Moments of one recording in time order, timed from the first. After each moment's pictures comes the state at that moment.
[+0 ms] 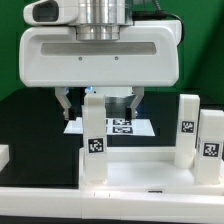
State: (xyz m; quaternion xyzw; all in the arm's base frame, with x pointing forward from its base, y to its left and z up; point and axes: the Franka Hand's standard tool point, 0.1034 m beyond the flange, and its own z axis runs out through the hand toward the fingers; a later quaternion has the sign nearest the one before) arm 0.644 -0.059 0.119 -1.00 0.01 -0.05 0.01
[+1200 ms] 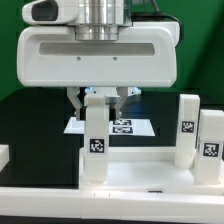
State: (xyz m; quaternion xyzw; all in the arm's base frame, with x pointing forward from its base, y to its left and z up) arm 0.644 -0.061 0.118 -0.99 0.11 -0.05 0.01
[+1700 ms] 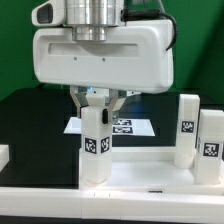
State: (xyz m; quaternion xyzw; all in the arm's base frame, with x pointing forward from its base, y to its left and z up) arm 0.644 -0.062 0.117 -0.93 0.37 -0.05 0.02
